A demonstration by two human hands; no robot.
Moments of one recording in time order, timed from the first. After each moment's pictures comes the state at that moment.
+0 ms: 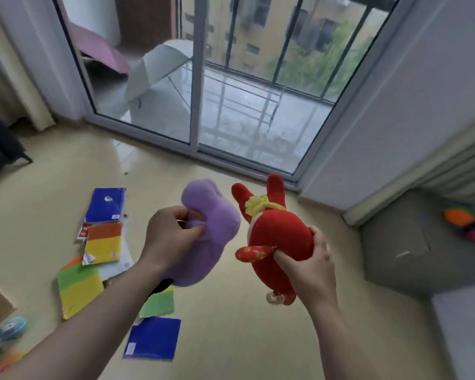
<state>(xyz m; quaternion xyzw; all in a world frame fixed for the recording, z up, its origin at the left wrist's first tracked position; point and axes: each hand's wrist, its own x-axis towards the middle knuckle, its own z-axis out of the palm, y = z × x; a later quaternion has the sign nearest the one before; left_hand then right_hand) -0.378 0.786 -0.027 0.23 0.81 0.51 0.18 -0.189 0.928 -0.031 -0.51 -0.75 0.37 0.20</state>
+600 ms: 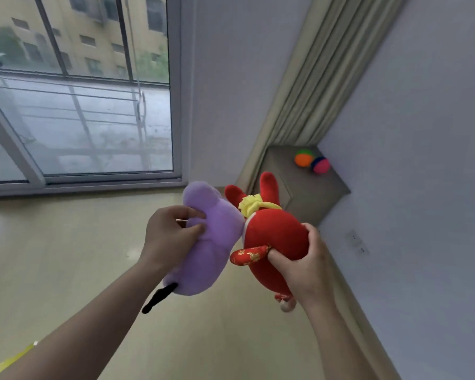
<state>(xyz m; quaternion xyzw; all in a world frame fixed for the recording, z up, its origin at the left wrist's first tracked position) -0.071 1.101 0.004 0.41 0.72 0.48 0.29 0.158 1.133 -0.007 -0.65 -0.63 0.29 0.33</state>
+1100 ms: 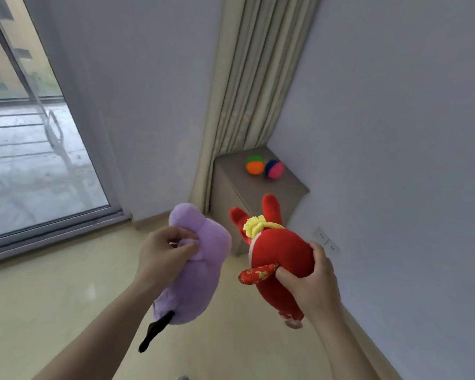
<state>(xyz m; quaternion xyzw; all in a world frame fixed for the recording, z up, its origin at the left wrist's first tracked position) -0.034 1.345 -0.014 0.48 0.68 0.41 0.38 0.218 1.314 -0.021 -0.75 -0.53 0.26 0.31</state>
